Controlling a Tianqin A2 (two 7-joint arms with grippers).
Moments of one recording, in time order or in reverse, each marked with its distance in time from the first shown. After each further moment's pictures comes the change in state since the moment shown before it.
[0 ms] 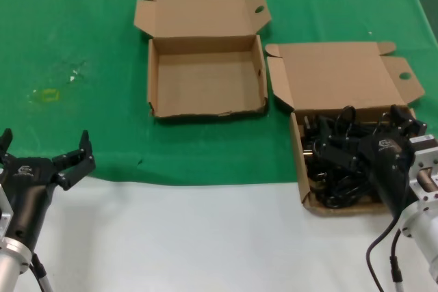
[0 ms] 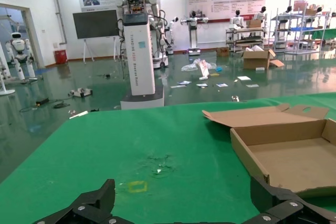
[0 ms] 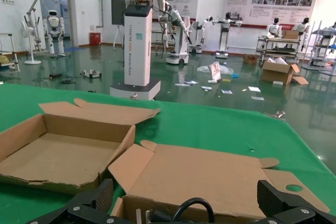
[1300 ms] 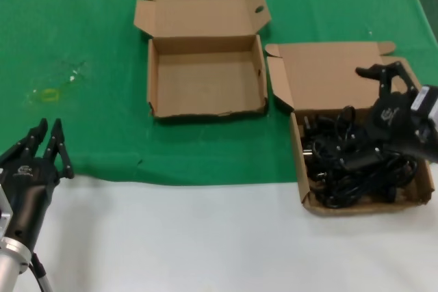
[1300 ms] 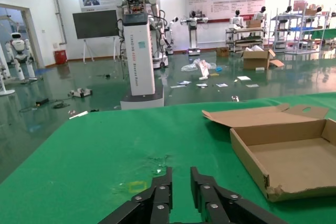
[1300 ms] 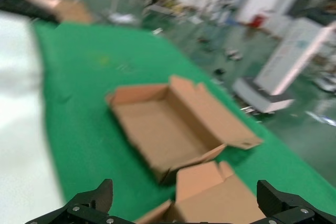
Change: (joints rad) left arm 0.000 0.000 0.000 0.000 0.000 0.000 0.000; right arm 0.460 0.773 -0.572 0.084 0.173 -0.293 0.089
